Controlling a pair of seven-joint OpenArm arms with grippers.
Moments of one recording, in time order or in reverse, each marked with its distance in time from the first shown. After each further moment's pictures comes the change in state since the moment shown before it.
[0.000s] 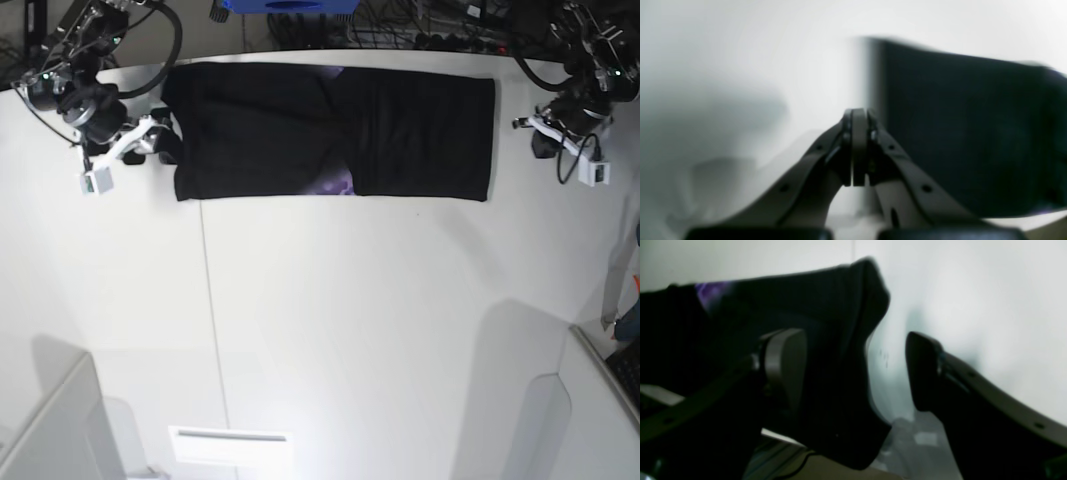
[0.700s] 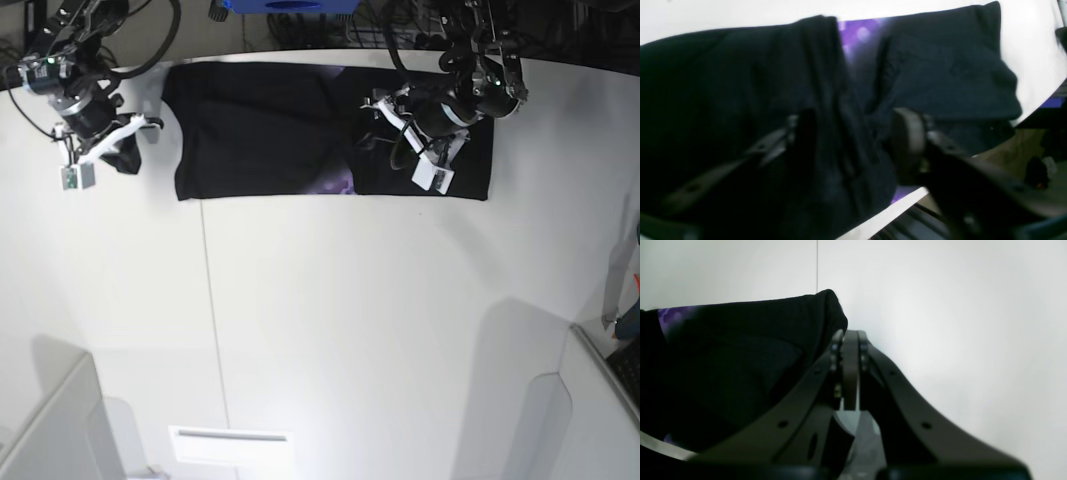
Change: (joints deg) left arm -1.3 15.5 29.9 5.4 6.1 0.2 0.2; right arm -4.4 -1.6 0.0 6.1 -11.4 0.2 16.4
